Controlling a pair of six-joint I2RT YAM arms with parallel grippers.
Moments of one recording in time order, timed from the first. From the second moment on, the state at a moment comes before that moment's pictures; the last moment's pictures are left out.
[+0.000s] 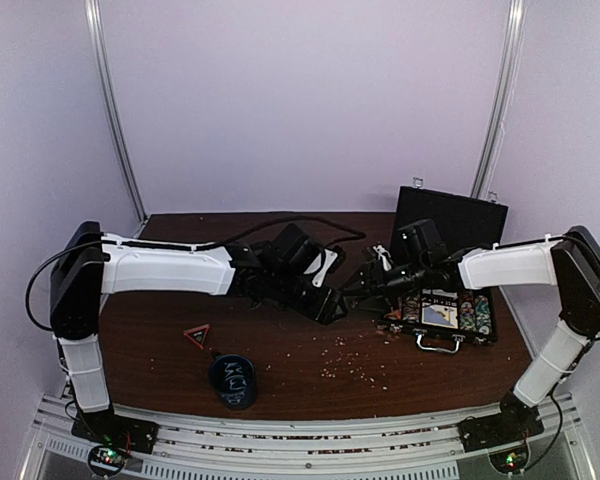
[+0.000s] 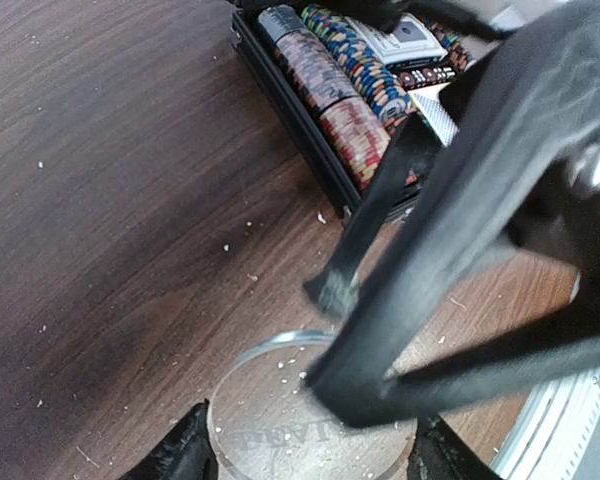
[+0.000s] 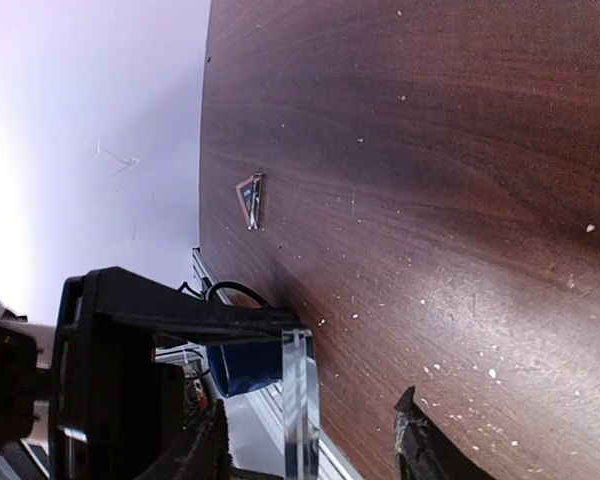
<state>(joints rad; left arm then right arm) -1.03 1.92 1.44 -0.31 0.09 -0.35 0.55 1.64 0.92 0.02 -0.79 0.87</state>
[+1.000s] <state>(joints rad) -0.80 1.43 0.94 -0.40 -0.16 -0.68 0.05 1.47 0.89 -0.17 -0.38 0.72</state>
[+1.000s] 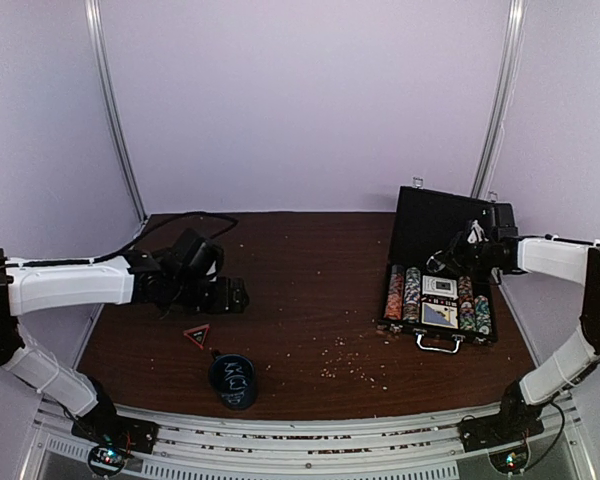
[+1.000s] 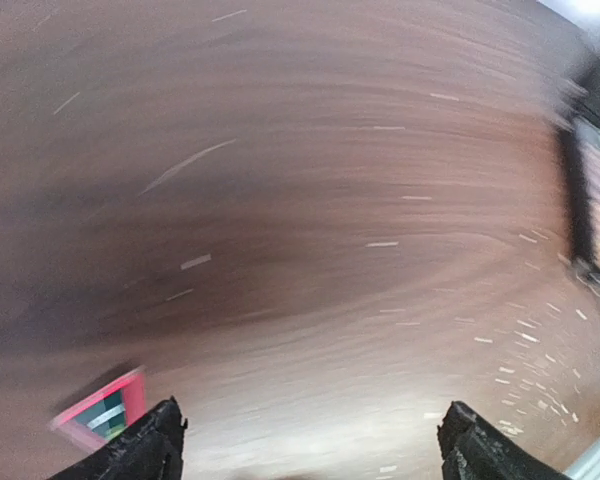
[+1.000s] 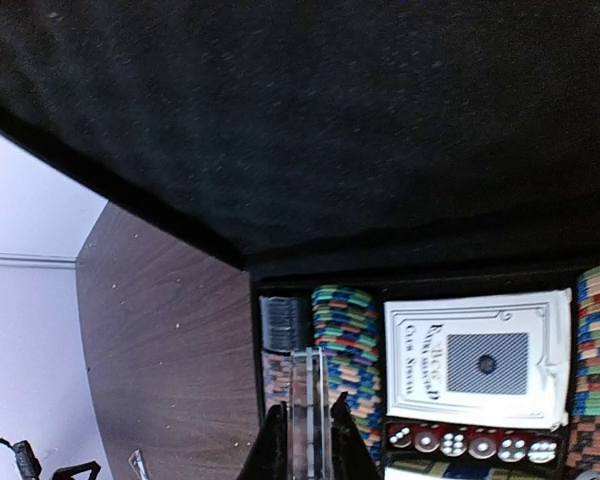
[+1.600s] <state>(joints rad) -0.58 1.33 0.77 -0.45 0.03 -0.79 0.02 1.68 0.98 -0.22 -0.30 0.60</state>
